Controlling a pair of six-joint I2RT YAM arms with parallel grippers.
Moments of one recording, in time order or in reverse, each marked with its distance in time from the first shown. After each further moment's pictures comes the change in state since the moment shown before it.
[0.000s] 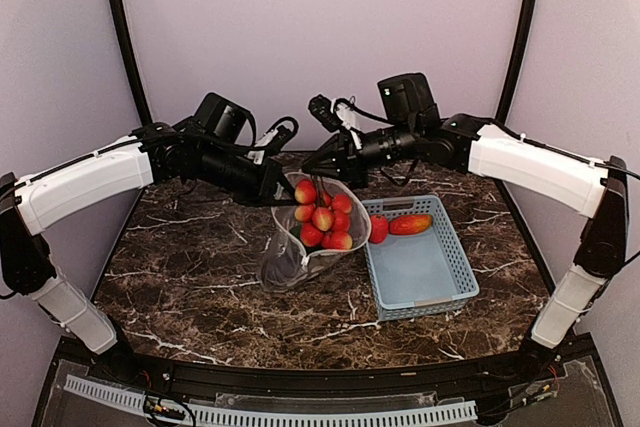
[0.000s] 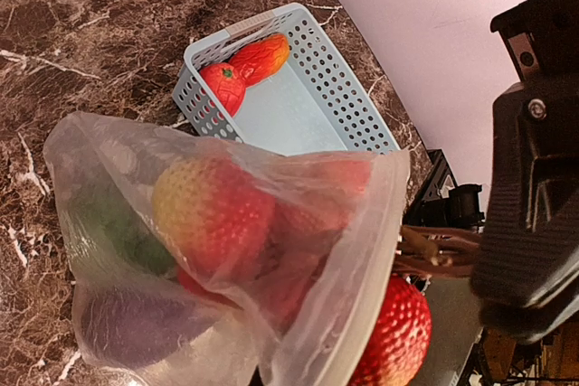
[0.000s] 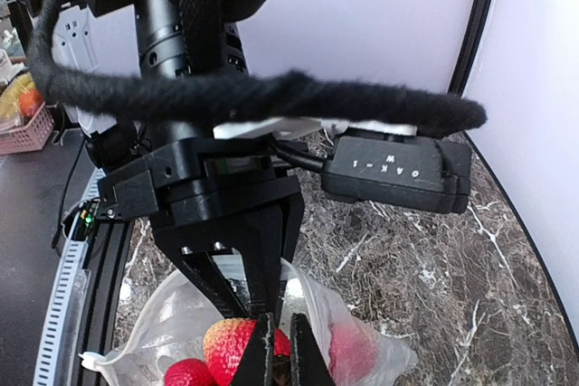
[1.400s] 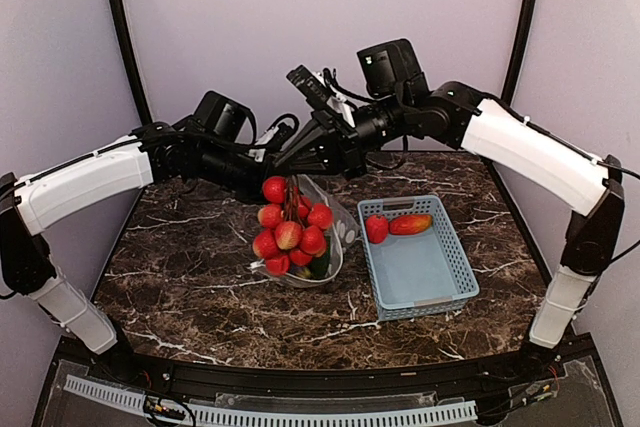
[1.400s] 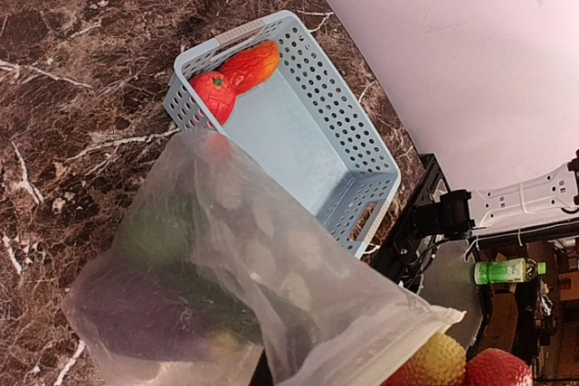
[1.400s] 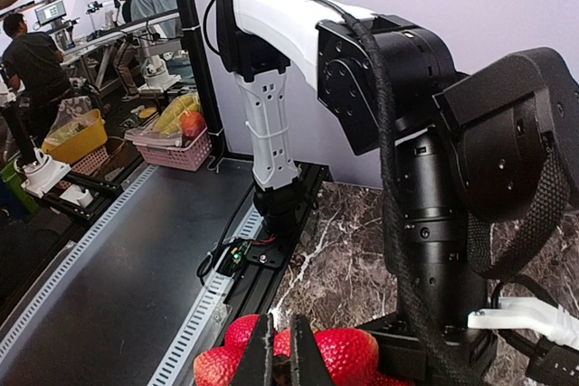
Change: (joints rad) left arm 0.000 0.002 0.005 0.022 0.003 -0.012; right arm 0.106 0.082 0.315 -0.239 -0.338 -0.004
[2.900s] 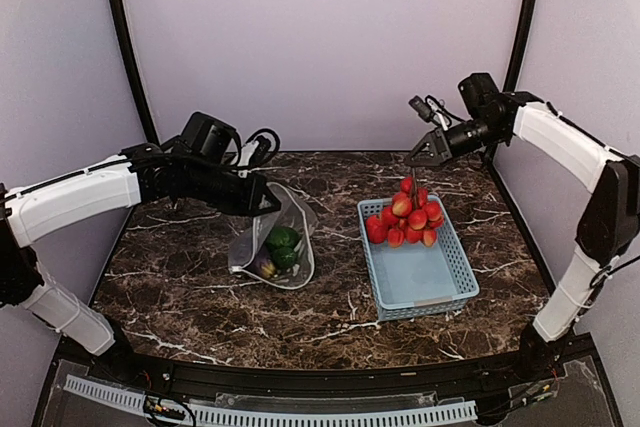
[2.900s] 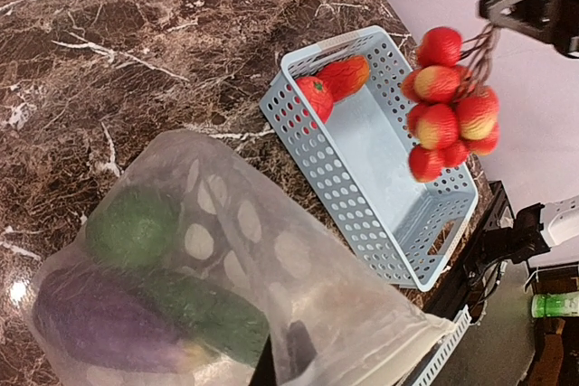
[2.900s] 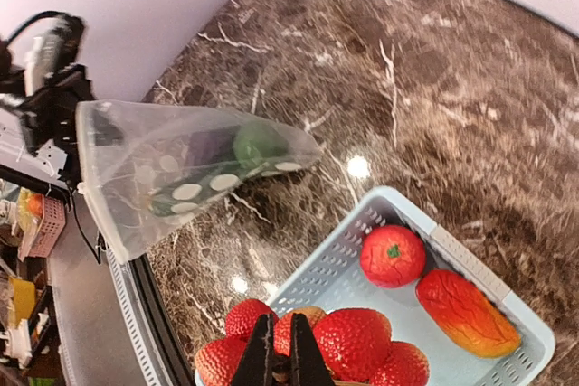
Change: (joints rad) left arm 0.024 -0.107 -0.195 0.076 -0.189 0.026; right arm -0.628 -0.044 -0.264 -0.365 0.194 0.117
